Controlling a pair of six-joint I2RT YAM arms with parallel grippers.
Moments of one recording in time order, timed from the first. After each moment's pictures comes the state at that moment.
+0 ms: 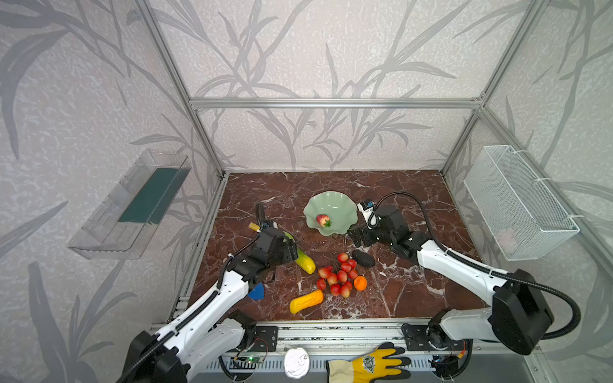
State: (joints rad) left arm -0.52 1.00 0.62 -0.48 -0.15 -0.73; right arm 0.58 1.34 0.85 -0.15 -0.03 0.11
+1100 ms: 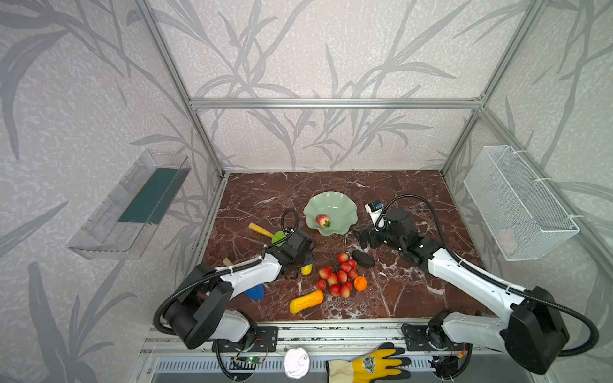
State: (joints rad) left arm -0.65 1.35 0.62 -0.23 -0.15 -0.91; right arm 0.57 1.22 0.78 -0.14 -0.03 0.11
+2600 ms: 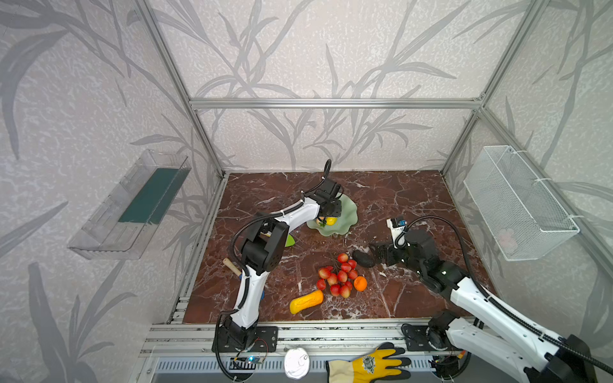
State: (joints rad) left arm -0.57 2.17 1.68 -0.45 -0.04 -0.42; right arm 0.56 0.90 0.56 -0.25 0.04 0.27
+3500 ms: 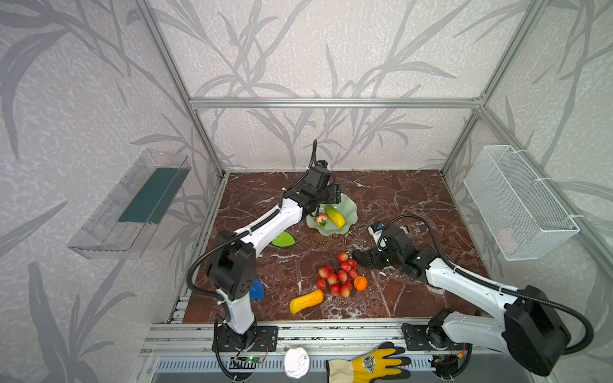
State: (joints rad) left arm -0.57 1.69 1.45 -0.30 -0.11 -0.39; right arm 0.63 1.23 0.61 -0.26 -0.01 0.22
